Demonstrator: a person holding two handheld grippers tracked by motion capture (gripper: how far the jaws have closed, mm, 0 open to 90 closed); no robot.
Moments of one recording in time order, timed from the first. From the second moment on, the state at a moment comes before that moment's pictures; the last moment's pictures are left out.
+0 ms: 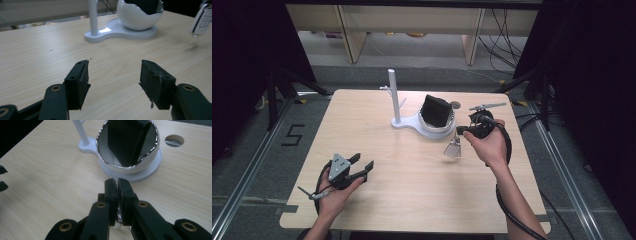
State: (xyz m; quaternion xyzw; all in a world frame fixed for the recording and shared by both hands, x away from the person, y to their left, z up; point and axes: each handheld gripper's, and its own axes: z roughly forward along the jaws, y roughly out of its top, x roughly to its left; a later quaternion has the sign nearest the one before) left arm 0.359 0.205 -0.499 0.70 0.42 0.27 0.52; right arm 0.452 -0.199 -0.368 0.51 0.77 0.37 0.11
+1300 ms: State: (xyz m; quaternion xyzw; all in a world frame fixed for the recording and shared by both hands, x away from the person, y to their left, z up) left arm 0.416 0.087 -0.437 0.76 0.28 0.18 0.56; right arm 0.446 -0.100 -0.350 0.42 0.82 0.39 0.07
